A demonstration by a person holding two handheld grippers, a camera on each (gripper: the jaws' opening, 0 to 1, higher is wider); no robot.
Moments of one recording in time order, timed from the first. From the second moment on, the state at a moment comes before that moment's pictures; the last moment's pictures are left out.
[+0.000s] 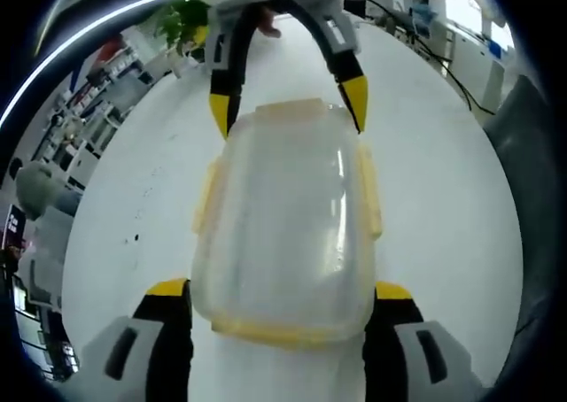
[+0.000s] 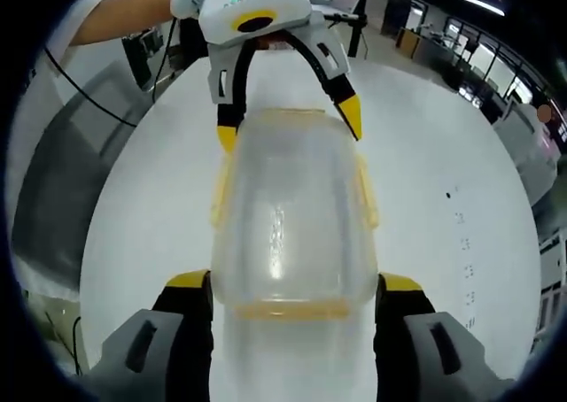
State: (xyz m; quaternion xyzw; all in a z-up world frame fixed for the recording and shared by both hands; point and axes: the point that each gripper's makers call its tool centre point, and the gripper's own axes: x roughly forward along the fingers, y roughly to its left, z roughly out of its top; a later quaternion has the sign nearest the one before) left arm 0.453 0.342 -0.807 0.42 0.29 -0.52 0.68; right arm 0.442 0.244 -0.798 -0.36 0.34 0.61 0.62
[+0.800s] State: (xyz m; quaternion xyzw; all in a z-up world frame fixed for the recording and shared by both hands) left arm 0.474 0.345 -0.808 0.44 0.30 -0.52 0.67; right arm 0.460 0.248 -0.799 -0.36 0.33 0.60 0.64
